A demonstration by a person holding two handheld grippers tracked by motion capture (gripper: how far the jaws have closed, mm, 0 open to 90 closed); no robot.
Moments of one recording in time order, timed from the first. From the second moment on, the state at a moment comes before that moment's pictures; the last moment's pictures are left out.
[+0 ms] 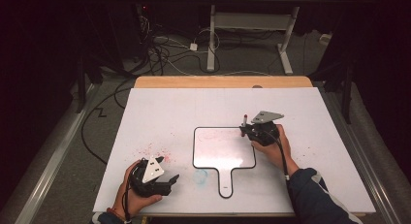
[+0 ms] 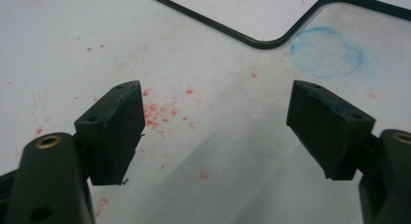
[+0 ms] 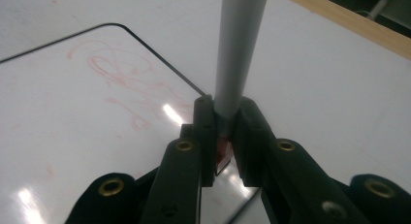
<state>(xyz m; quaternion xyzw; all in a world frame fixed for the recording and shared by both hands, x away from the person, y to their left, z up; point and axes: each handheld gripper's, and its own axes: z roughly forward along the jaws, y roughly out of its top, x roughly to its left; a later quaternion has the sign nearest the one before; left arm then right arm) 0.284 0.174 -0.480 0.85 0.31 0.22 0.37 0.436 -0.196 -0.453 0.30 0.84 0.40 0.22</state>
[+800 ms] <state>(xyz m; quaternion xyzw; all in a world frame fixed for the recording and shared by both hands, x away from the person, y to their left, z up) 0.288 0.170 -0.480 0.85 0.30 0.22 0.38 0.449 -0.178 -0.454 0.32 0.83 0.39 0.22</state>
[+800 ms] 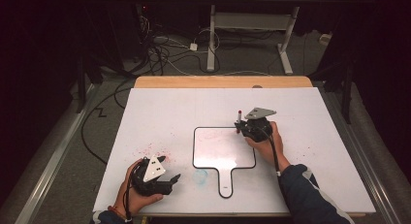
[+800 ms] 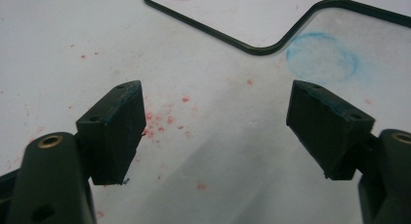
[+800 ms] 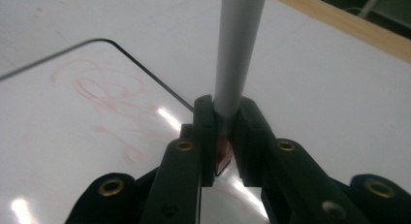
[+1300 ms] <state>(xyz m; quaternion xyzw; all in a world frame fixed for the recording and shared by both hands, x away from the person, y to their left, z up) 0.287 0.168 -0.478 0.85 0.29 0.21 0.38 0.454 -0.191 -0.449 0.36 0.82 0.36 0.24</state>
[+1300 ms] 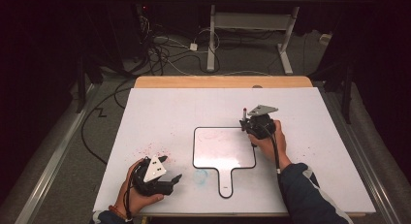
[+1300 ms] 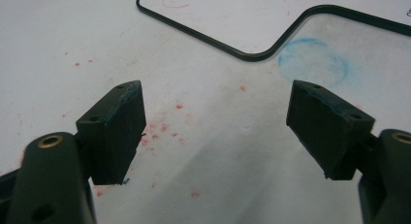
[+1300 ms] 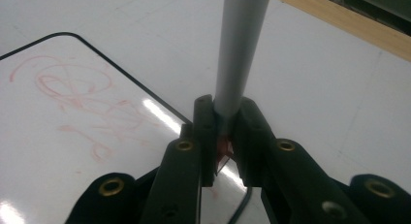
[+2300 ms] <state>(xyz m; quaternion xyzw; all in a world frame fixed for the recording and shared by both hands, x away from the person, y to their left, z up) 0.288 0.168 -0.479 0.85 0.29 0.21 0.38 0.440 -0.185 -0.452 0.35 0.83 0.38 0.23</state>
